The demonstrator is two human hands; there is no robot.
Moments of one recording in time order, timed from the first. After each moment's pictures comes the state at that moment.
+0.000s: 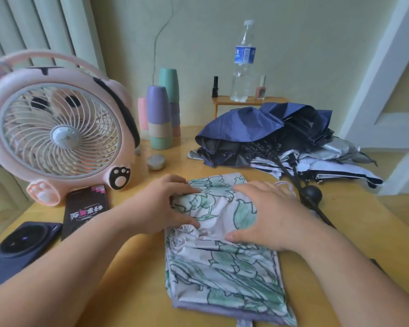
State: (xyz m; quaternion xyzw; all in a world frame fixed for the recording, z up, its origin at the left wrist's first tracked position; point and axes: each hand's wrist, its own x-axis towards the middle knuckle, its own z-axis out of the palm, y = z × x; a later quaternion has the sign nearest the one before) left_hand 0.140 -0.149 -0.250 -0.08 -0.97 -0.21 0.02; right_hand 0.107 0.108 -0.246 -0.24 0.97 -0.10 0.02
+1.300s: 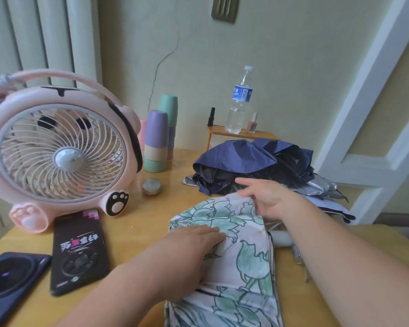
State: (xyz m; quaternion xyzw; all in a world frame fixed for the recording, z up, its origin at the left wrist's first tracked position) left_hand 0.157 -0.126 -0.249 -0.24 -0.96 -0.13 0.02; right_hand -0.006 0.078 -0.213 0.04 0.73 -0.65 0.20
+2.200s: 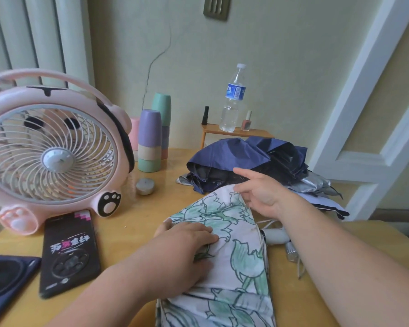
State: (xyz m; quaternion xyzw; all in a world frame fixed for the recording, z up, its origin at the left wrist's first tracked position) left_hand 0.153 -0.122 -0.257 -0.20 -0.97 -0.17 0.01; right_hand -0.003 0.085 -0.213 -0.04 0.73 -0.67 0.15
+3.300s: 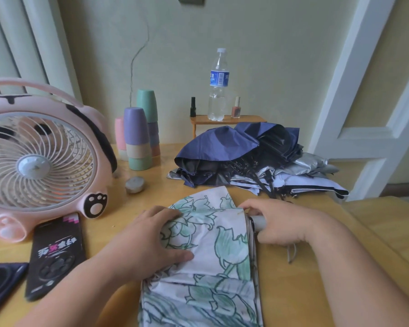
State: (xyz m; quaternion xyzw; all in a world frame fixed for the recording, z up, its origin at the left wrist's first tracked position) left_hand 0.140 -0.138 -0.267 -0.06 -0.97 -0.24 0.02; right_hand 0.073 0.152 -0.218 -0.18 0.95 -0.19 0.19
